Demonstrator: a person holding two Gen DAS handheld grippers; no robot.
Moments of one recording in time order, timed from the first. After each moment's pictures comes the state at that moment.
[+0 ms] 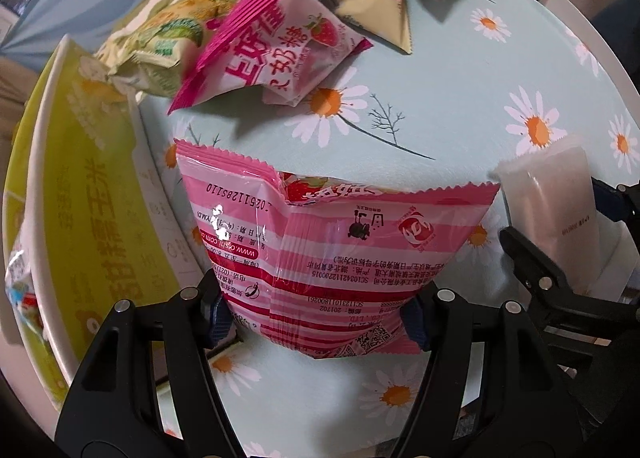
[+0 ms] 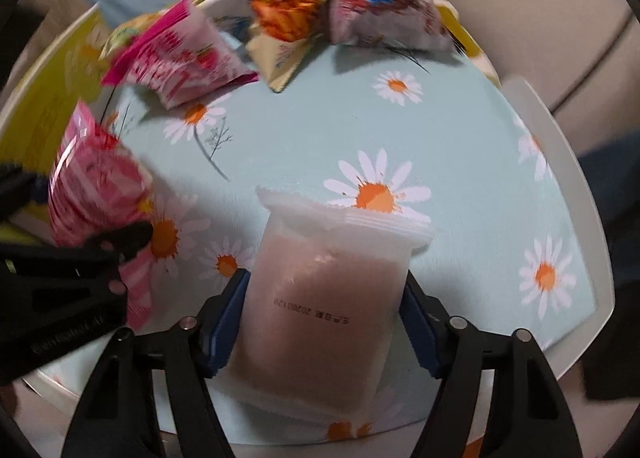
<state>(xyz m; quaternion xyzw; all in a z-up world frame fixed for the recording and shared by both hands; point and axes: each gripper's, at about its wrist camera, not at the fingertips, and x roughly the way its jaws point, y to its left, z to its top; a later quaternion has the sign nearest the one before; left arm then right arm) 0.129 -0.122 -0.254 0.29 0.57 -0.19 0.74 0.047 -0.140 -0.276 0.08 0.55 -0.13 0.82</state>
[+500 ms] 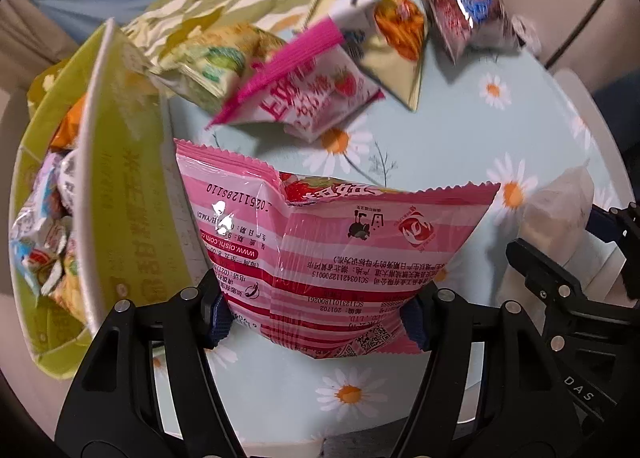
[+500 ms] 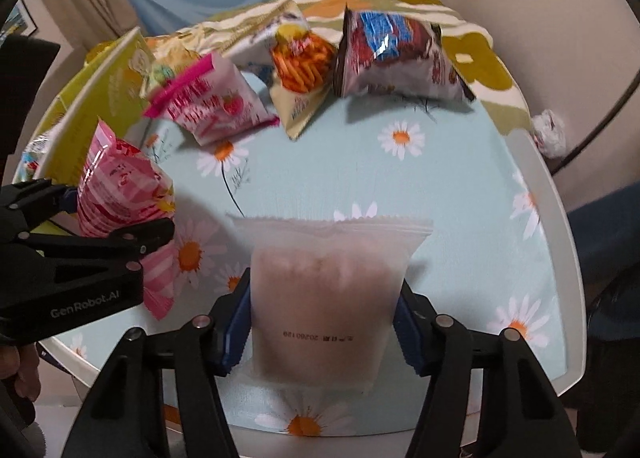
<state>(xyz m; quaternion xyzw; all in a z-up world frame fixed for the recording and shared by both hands) 0.139 -0.118 -0.213 0.22 0.57 -0.15 0.78 0.050 -0.176 -0.239 0.09 0.52 -0.05 0.85</state>
